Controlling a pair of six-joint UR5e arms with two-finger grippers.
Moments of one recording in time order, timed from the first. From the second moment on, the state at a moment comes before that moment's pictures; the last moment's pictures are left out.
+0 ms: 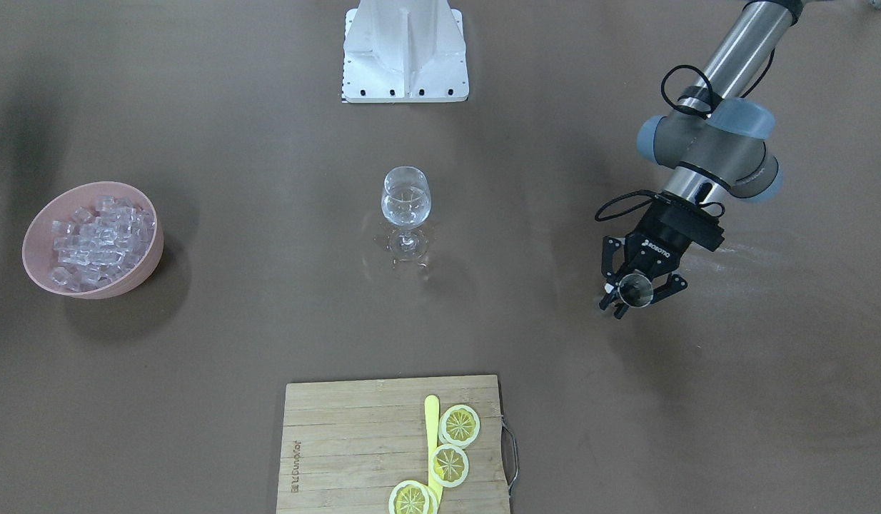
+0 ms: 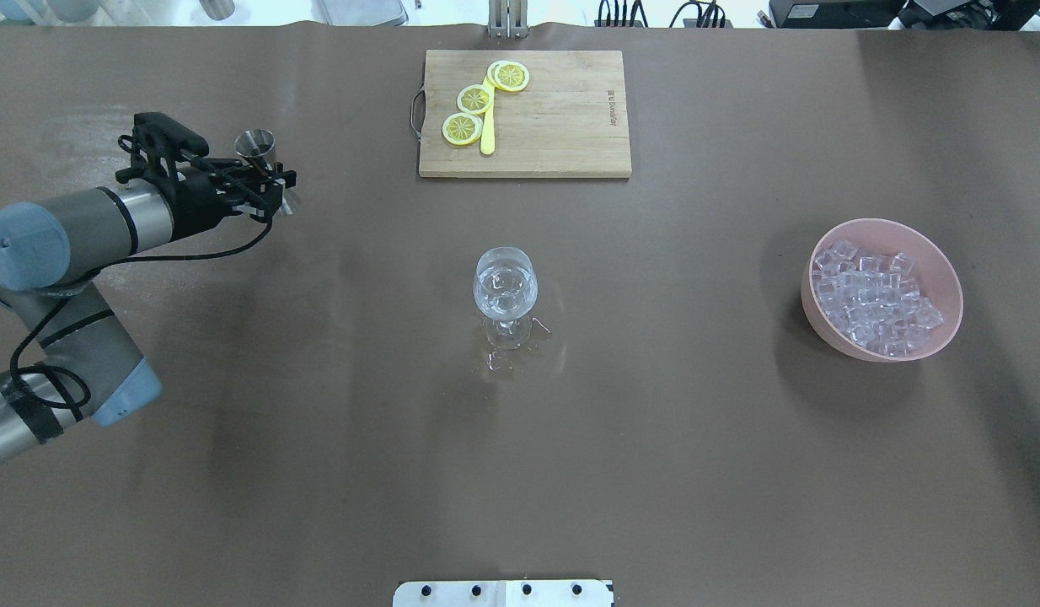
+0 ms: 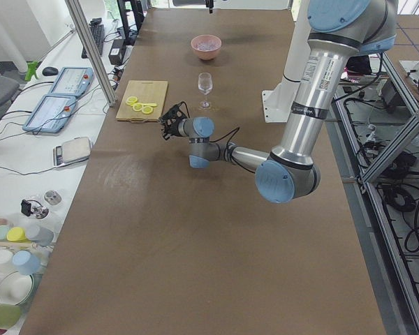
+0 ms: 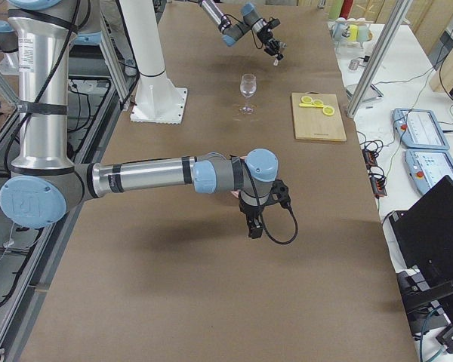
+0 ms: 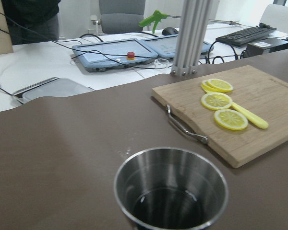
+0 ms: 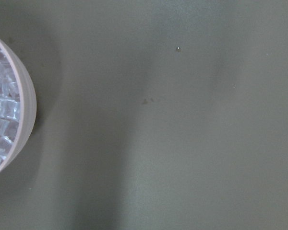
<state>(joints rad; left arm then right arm) -0.76 -1.89 -1.42 -2.93 -1.64 -0.69 1.43 -1.65 1.79 -1.62 2.33 -0.16</state>
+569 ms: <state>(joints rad) -0.74 -1.94 -1.59 -2.75 -1.66 -0.54 1.43 -1.65 1.79 -1.62 2.33 -0.15</state>
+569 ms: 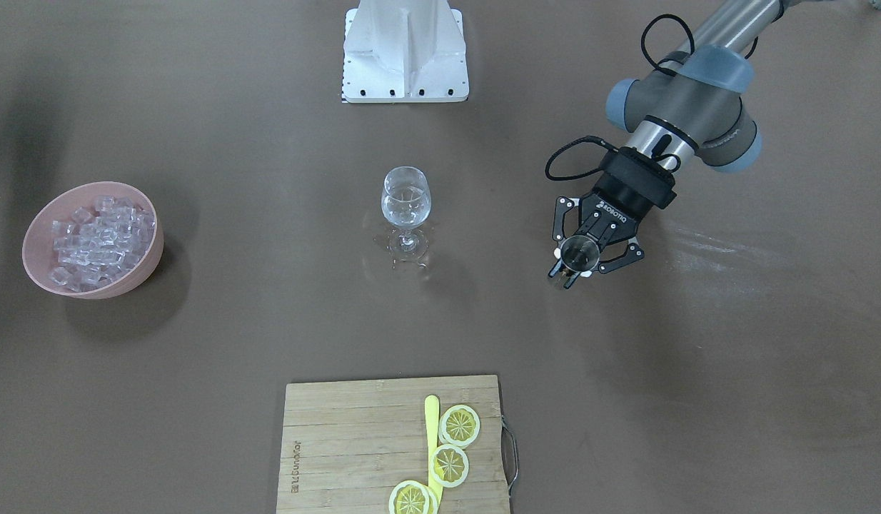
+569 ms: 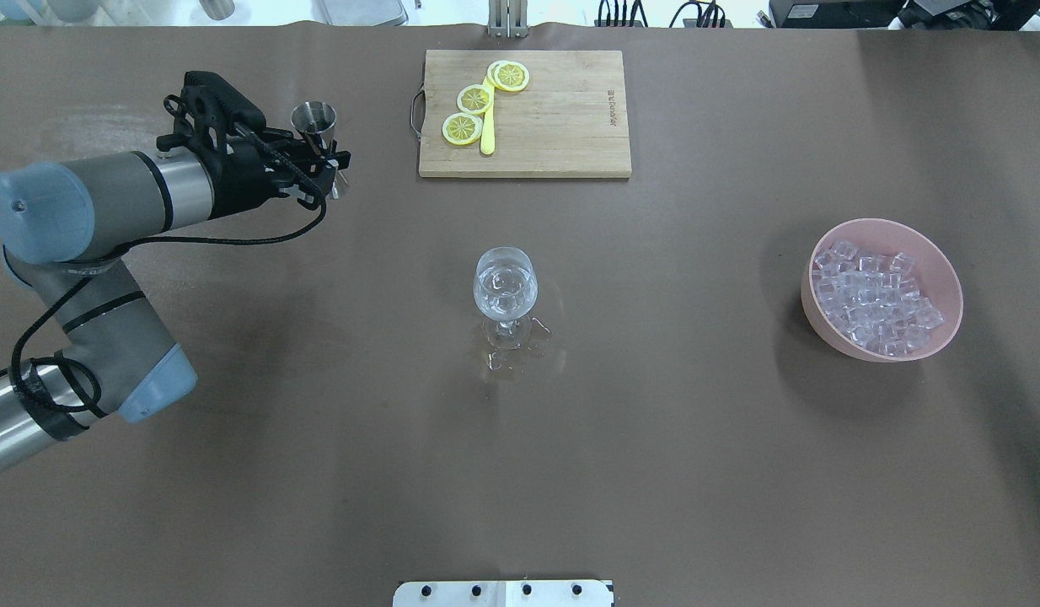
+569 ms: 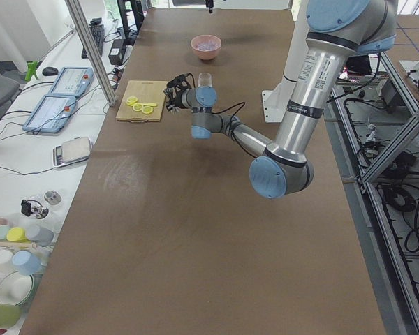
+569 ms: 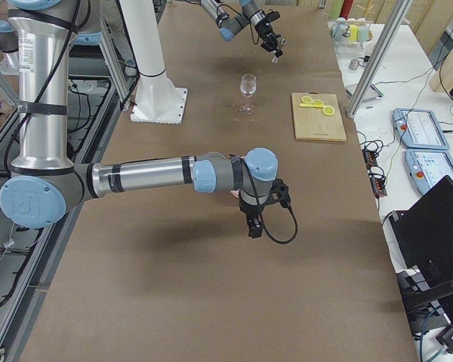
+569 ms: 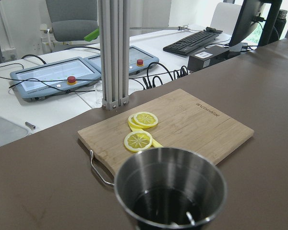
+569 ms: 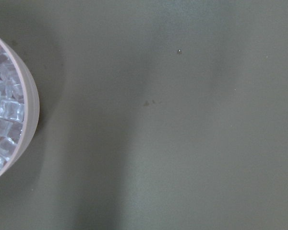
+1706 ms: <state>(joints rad) -0.73 -2.00 -1.67 -2.68 -1.65 -0.27 1.43 -1.65 1.79 -1.62 2.32 -0.15</state>
